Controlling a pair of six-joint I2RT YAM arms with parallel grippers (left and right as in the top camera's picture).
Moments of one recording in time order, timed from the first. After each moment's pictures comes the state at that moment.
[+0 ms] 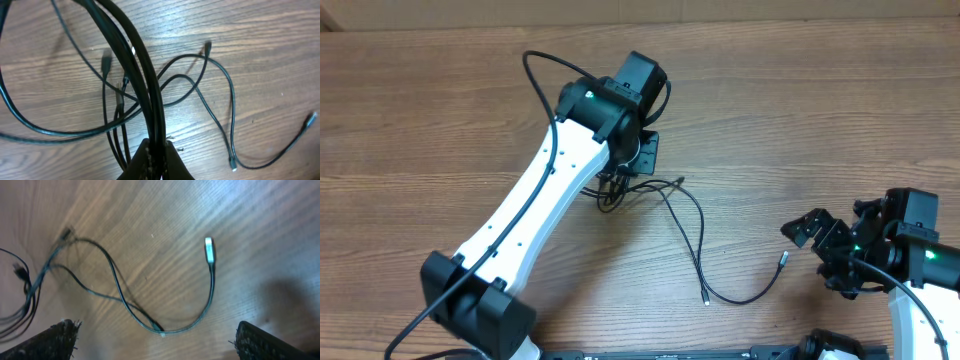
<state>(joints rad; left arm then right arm) -0.54 1.79 1.78 -1.34 0.01 -0.39 -0.30 0.96 0.82 -1.21 -0.43 0.44</state>
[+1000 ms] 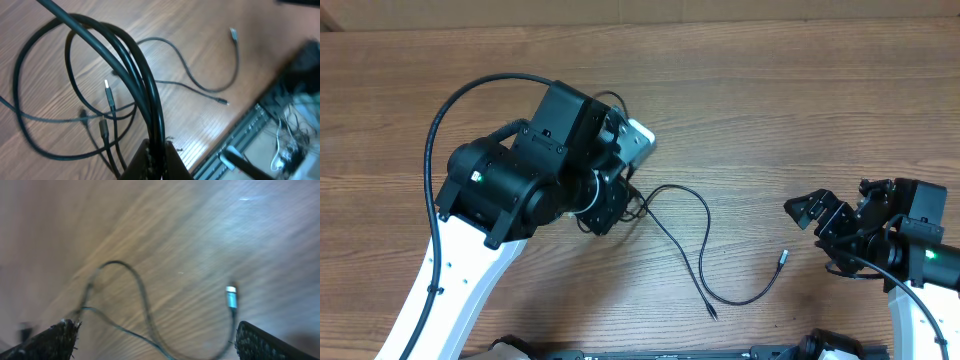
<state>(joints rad) -0.54 1.41 1.78 -1.49 0.23 0.15 -0.30 0.96 0.82 -1.03 -0.51 0.44</state>
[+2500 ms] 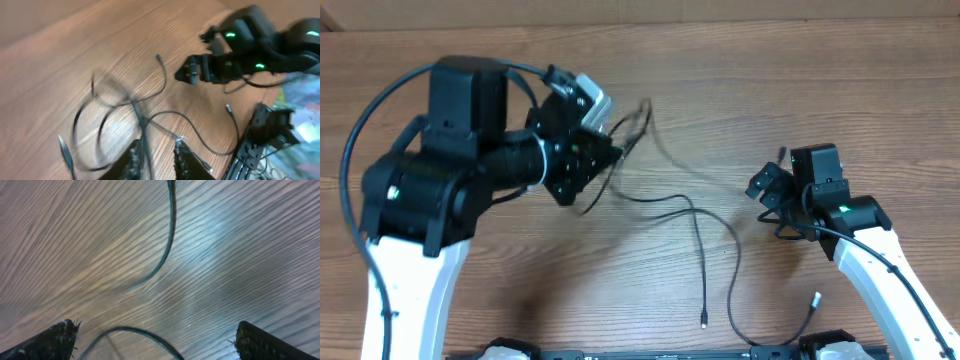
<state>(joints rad) -0.26 1.35 1.78 -1.27 0.62 0.24 0.17 1.23 0.82 -0.69 -0.01 0.79</state>
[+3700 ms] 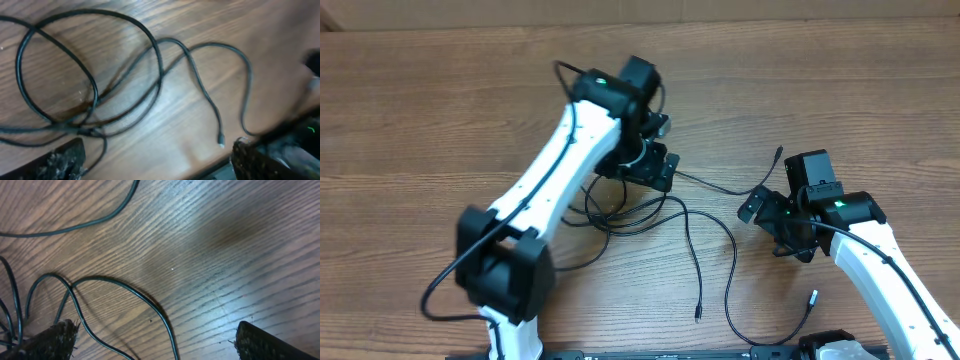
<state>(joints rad) -0.50 1.97 1.78 -1.35 0.26 -0.14 0.17 1.27 0.82 -0.88 -0.15 0.75</state>
